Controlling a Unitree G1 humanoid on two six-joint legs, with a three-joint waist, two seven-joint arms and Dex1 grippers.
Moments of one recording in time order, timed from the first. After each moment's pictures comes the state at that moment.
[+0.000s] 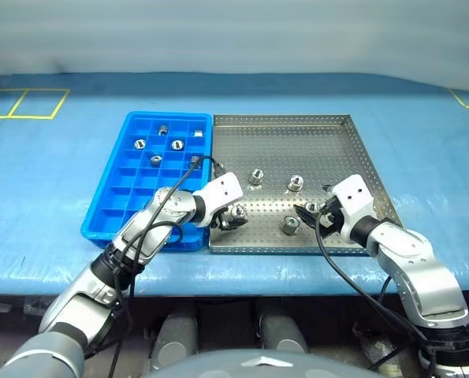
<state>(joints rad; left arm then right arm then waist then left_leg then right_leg) -0.54 0.44 -0.56 -0.11 -0.05 0.71 -0.76 0.01 -0.56 -0.06 -0.48 0.22 0.66 0.46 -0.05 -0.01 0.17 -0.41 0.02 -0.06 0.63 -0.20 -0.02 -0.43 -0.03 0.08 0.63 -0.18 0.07</state>
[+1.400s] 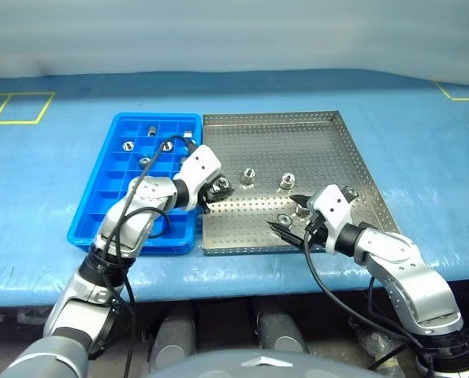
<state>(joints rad) -0.50 0.40 -0.18 -0.26 -0.14 0.85 -0.66 0.01 -0.58 0.03 -0.52 0.29 0.61 0.65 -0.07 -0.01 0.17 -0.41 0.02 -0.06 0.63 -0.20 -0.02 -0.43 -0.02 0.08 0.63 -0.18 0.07</state>
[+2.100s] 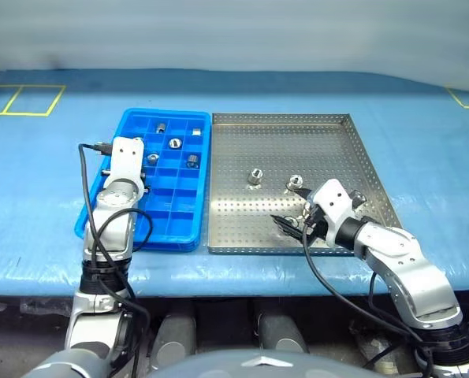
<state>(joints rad) -0.42 0.24 0.10 -0.17 0.12 0.99 0.06 -0.03 -0.58 0.03 -0.51 0.26 0.62 0.59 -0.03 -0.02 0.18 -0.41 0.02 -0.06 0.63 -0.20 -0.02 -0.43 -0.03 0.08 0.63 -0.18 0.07</state>
